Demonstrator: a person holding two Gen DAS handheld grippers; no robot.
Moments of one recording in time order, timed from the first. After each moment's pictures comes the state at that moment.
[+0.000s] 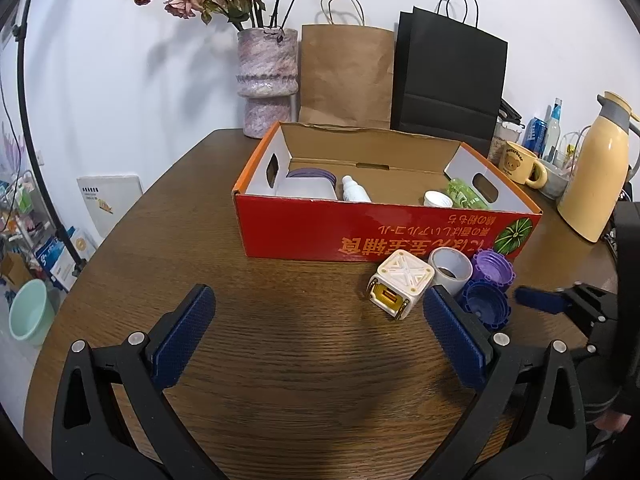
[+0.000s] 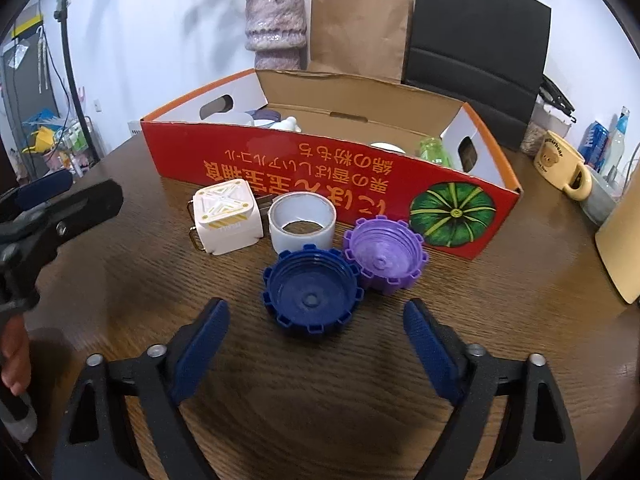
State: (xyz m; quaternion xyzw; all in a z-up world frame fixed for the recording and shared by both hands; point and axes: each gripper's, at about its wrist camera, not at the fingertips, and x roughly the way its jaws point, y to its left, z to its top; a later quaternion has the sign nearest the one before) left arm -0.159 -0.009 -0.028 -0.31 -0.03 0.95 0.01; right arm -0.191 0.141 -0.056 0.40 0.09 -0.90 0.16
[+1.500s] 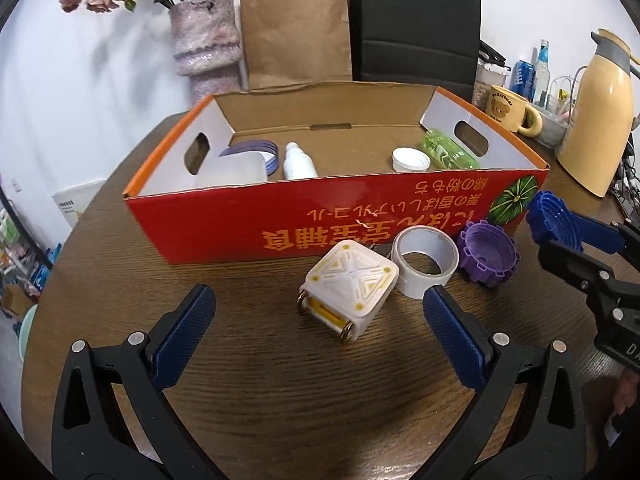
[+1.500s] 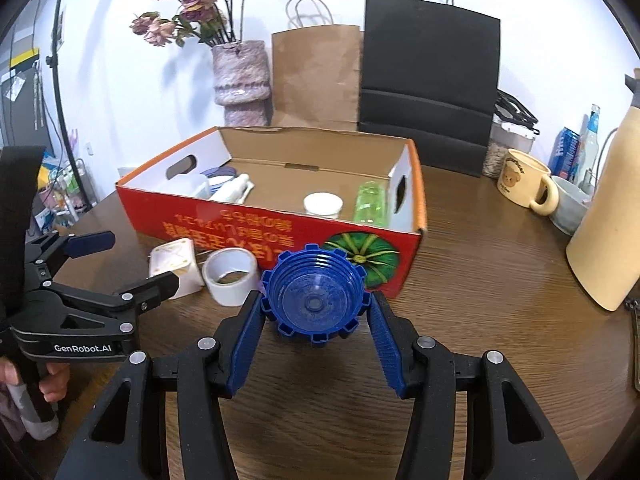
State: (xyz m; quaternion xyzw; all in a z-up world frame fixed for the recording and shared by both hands) left arm -0.213 0.042 -0.052 -0.37 0.03 0.93 0.05; right arm -0.196 0.209 -0.025 0.33 0.06 -0.93 0.14
